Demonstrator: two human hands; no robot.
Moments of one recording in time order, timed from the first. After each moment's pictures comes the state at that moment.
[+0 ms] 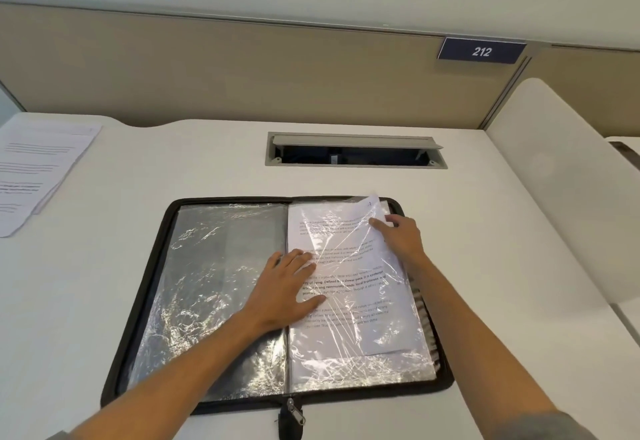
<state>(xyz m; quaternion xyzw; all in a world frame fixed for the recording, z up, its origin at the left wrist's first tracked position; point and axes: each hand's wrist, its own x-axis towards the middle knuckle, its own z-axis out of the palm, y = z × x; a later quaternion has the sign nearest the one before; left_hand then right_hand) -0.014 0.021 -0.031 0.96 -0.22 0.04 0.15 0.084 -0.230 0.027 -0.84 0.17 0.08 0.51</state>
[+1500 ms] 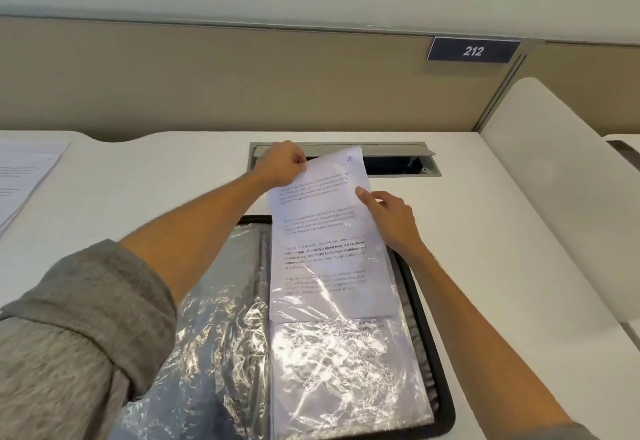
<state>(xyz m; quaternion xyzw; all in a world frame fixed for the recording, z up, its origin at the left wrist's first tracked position) 0.226 0.004 0.090 0.96 -0.06 -0.02 0.28 0.134 -0.231 0.061 -0.88 0.06 0.05 0.47</state>
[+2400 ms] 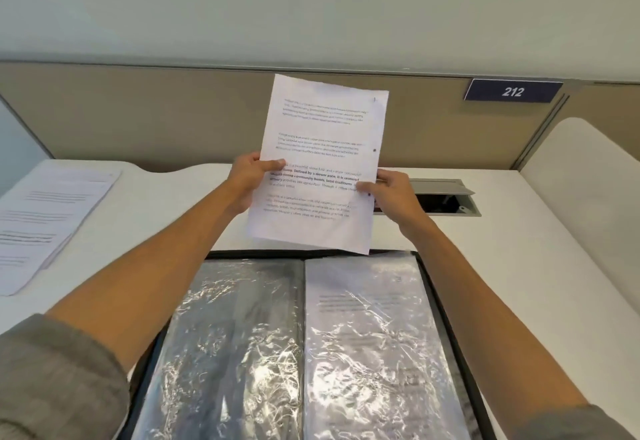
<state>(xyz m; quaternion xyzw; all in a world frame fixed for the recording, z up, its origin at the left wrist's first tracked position) 0.217 0.108 0.128 0.67 0.13 -0.01 0.73 0.210 -0.157 0.121 -0.76 -0.03 0.05 0.64</state>
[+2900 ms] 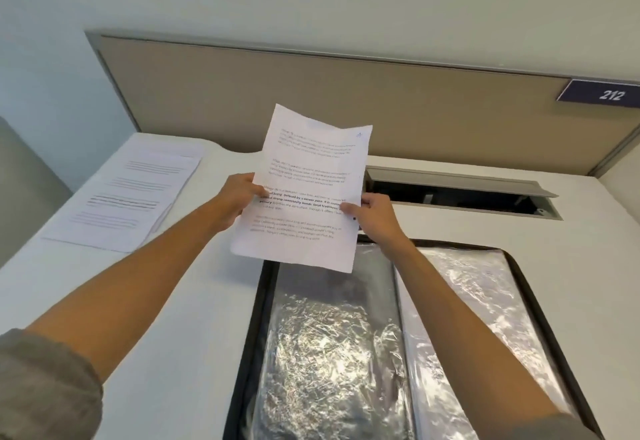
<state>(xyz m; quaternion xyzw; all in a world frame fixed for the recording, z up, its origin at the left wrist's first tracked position) 0.125 0.298 0.092 0.76 0.19 -0.04 0.62 0.150 0.036 0.073 -0.79 -0.04 0.10 0.61</state>
